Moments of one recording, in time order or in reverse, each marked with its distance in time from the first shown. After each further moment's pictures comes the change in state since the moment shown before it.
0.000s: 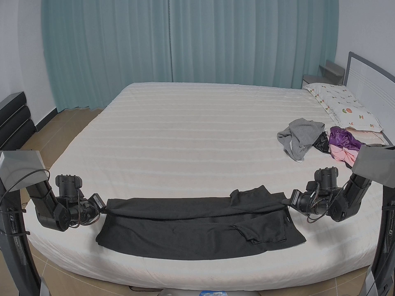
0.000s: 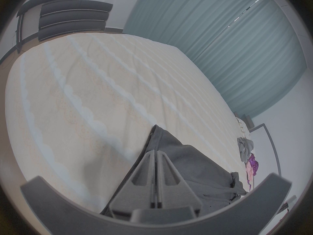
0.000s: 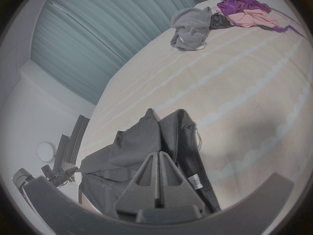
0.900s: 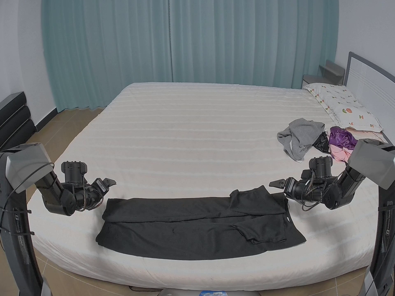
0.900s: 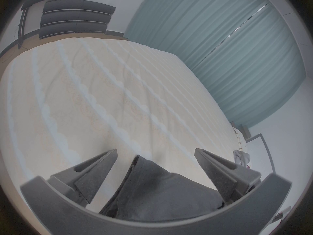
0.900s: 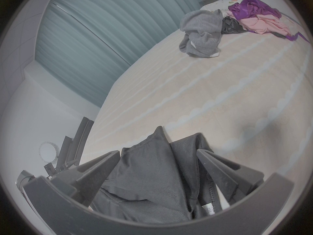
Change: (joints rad) left arm -0.011 0.055 -0.243 0.120 0.023 -0.060; right arm 0.004 0.046 -0.209 0.113 0.021 0.003
